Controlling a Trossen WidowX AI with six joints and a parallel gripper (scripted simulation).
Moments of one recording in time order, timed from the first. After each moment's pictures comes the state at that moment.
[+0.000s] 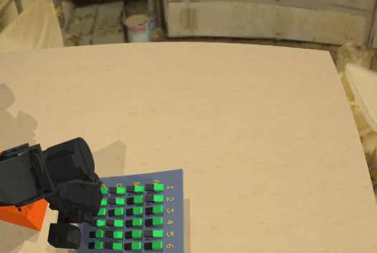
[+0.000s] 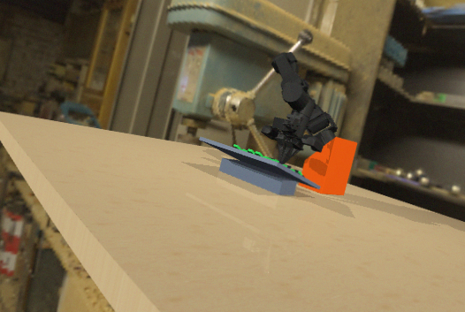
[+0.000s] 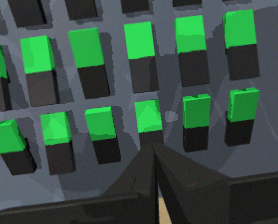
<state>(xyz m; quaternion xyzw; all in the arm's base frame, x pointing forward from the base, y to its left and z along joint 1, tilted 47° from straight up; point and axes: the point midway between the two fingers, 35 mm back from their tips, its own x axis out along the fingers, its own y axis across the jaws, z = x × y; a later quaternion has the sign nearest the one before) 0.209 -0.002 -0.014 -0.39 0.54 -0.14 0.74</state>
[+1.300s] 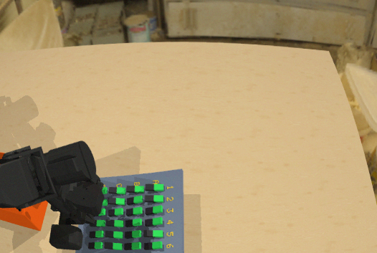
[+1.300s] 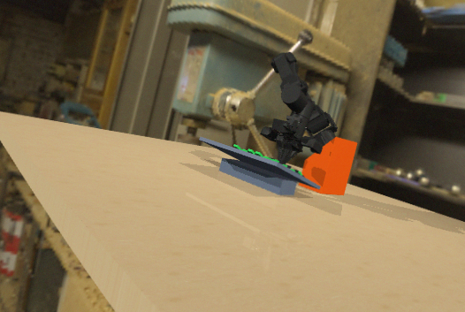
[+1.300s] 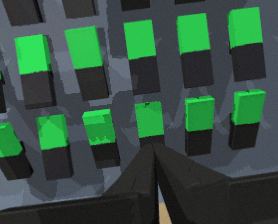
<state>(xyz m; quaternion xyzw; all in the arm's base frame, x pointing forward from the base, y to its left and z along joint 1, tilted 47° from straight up) 0.210 -0.005 -0.017 -0.39 0.54 -0.14 0.74</state>
